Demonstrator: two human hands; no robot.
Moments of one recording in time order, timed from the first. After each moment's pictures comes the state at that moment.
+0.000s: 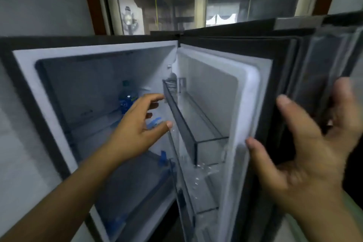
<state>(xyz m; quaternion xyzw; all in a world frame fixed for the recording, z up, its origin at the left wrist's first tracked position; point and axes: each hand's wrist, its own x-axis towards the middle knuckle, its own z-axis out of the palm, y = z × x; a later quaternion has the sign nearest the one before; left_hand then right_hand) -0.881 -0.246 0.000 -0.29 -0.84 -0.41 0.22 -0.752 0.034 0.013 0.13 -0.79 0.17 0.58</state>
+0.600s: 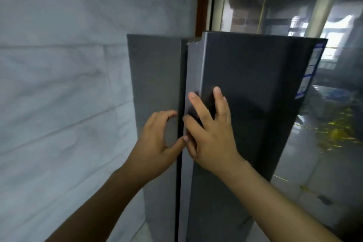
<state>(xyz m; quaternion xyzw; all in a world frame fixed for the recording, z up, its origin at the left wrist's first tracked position) -0.764 -0.421 -0.025 -0.03 -0.89 -0.30 0.34 -0.850 -0.266 -0.021 0.44 -0.75 0.13 0.47</state>
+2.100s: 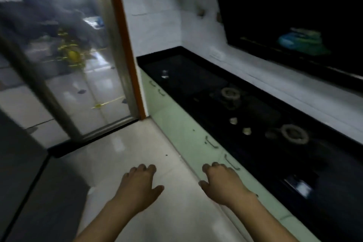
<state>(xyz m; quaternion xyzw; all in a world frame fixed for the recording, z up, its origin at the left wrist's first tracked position) -0.532 0.163 -0.231 -0.41 -0.89 -0.01 -0.20 -0.367 0.341 -0.231 -0.29 -0.94 0.12 -0.13</state>
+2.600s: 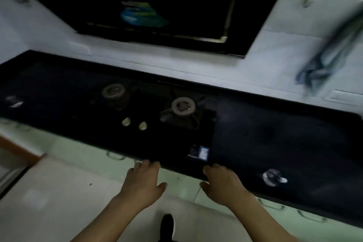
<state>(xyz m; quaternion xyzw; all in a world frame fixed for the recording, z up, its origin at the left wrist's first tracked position) -0.351 0.451 -0.260 -0.68 -0.70 0.06 -0.21 -0.117 0.485 -0.270 -0.57 -0.79 0.21 -0.10</state>
